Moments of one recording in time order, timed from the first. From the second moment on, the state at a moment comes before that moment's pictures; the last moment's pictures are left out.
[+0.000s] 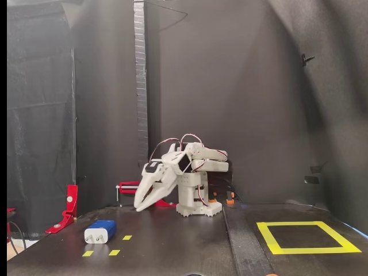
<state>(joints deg) 38.8 187.7 179.6 42.6 0.9</state>
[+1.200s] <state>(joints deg) 44.3 148.1 144.9 50.0 -1.4</state>
